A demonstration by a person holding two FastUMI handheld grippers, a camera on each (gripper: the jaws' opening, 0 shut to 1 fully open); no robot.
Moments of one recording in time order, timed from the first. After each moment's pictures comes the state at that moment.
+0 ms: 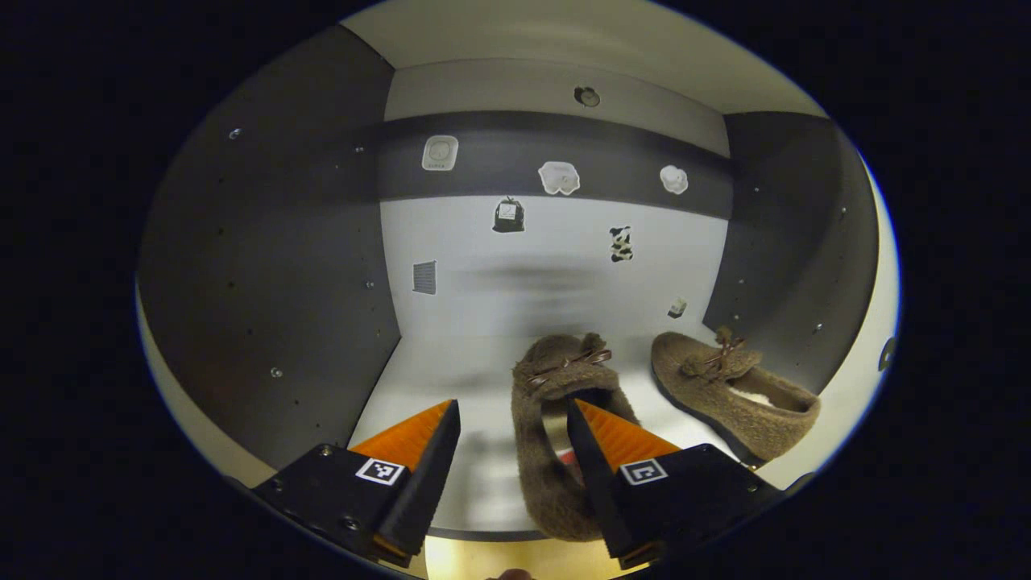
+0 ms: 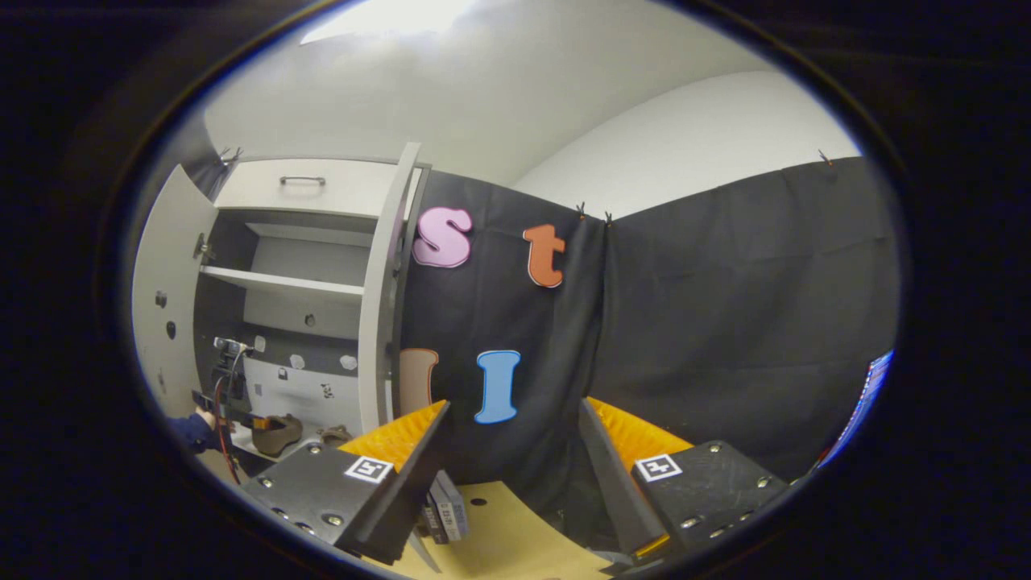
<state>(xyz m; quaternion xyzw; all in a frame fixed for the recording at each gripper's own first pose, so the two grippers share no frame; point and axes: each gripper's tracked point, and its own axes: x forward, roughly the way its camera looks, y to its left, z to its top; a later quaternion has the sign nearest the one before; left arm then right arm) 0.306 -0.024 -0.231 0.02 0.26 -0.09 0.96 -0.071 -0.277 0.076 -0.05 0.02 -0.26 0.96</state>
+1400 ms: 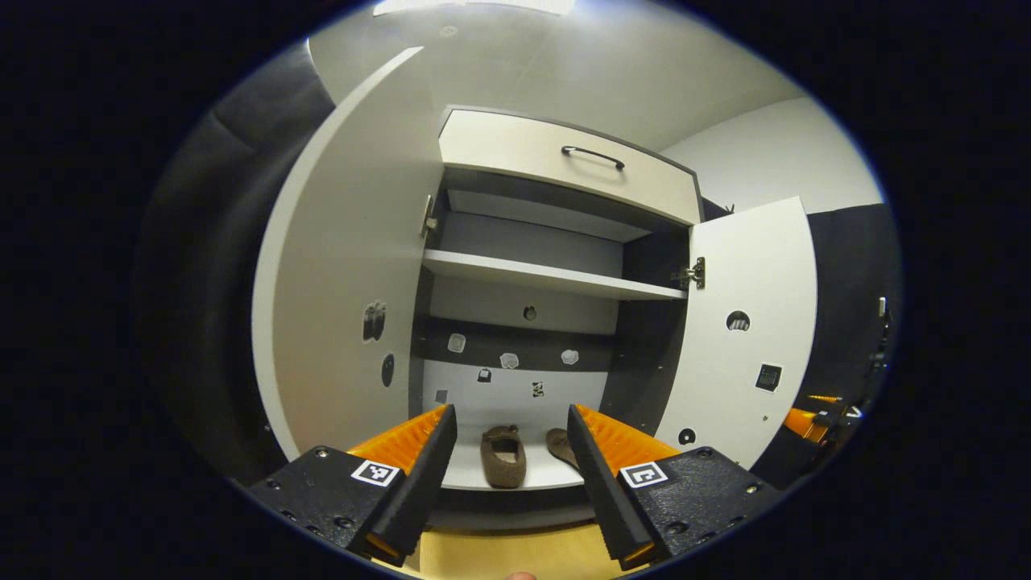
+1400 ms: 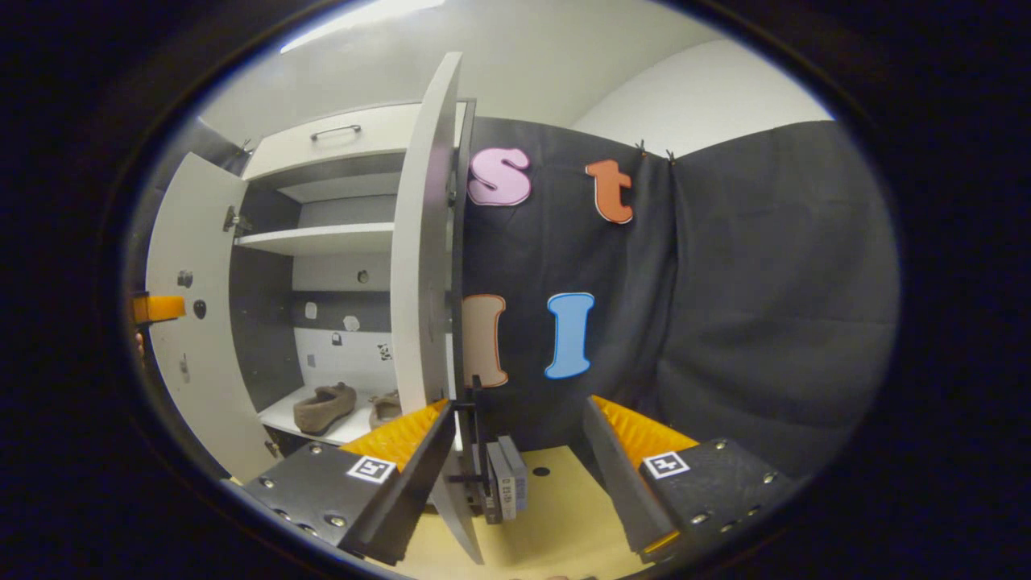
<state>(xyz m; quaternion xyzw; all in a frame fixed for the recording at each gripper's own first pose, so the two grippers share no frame) 0.073 -0.006 0.033 -0.05 0.04 -0.12 0.99 -0.003 -0.243 -0.019 0.00 0.11 -0.16 0.98</state>
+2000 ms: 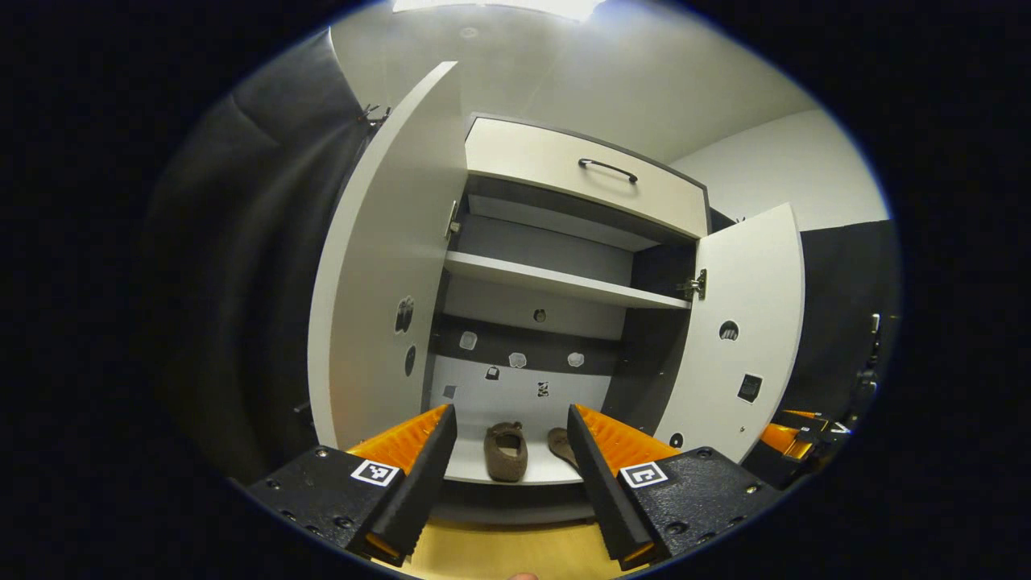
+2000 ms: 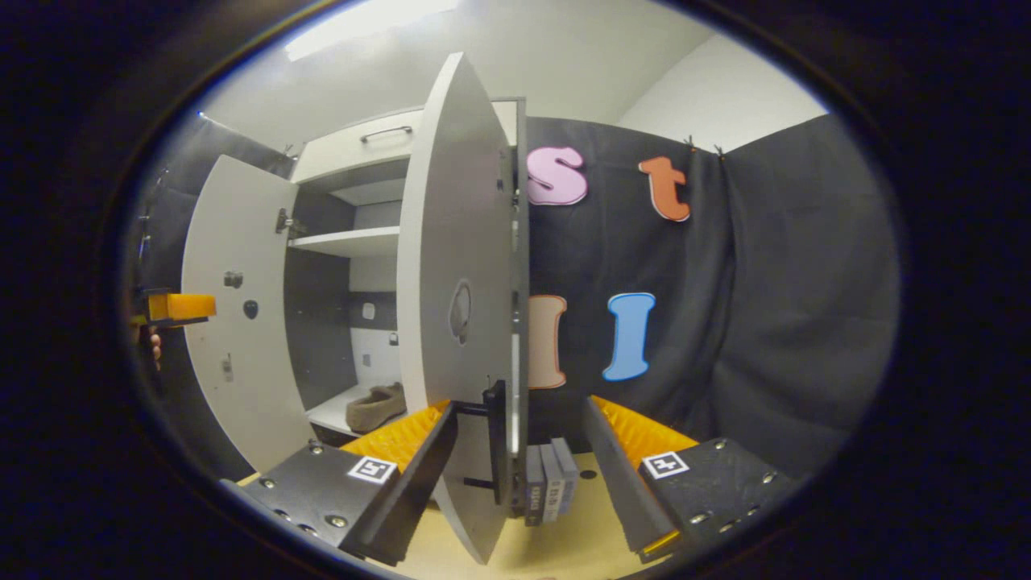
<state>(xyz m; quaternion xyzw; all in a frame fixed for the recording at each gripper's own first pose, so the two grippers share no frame) 0.051 0.007 0.034 -0.07 0.04 -0.10 0.99 0.022 -0.176 -0.022 0.02 0.11 -0.03 0.99</state>
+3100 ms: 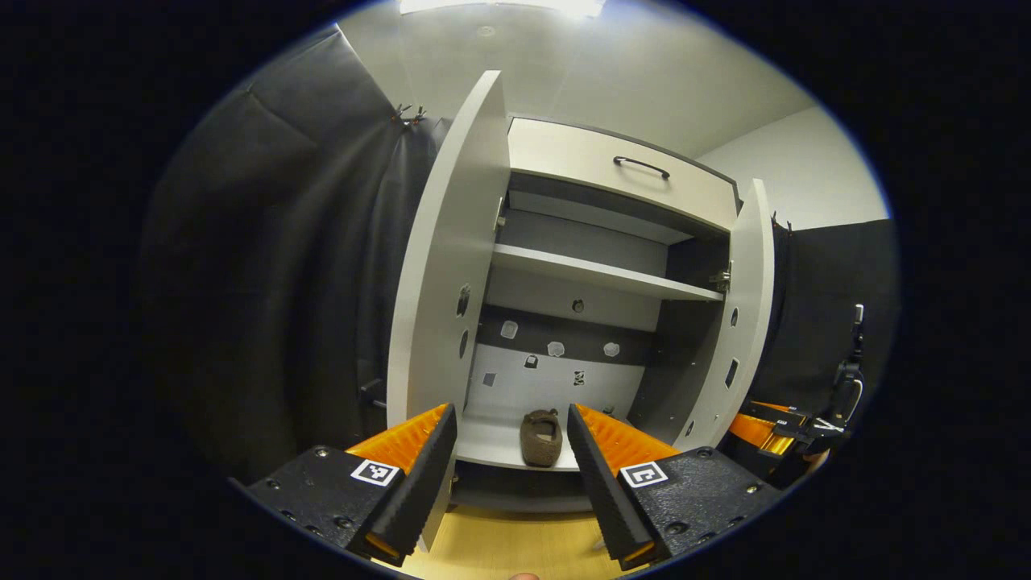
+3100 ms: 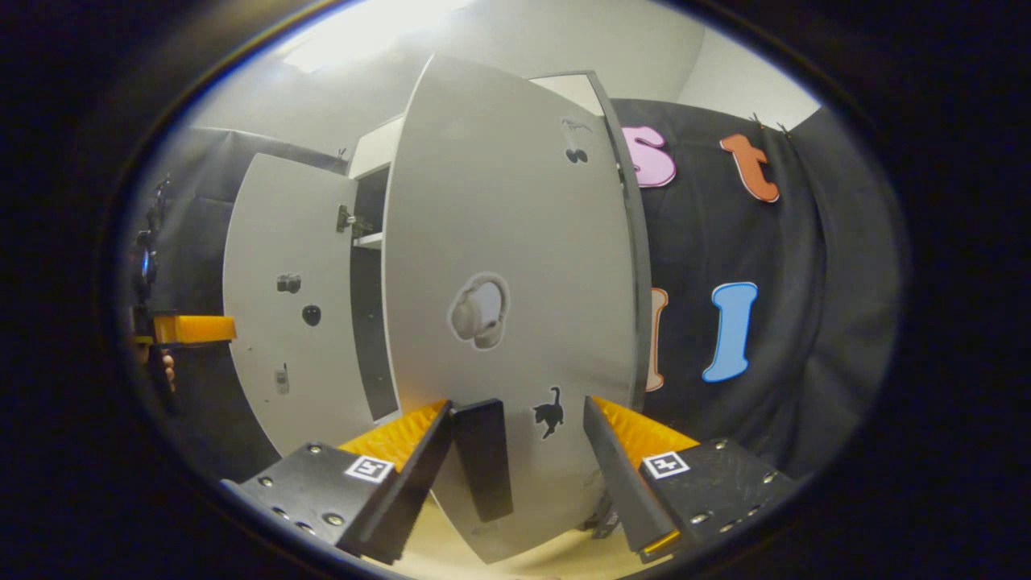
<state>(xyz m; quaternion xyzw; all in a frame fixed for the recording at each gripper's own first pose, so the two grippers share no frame) 0.027 0.045 0.024 -0.07 0.06 -0.03 1.00 0.087 -0.089 -0.040 0.06 0.12 0.10 0.99</state>
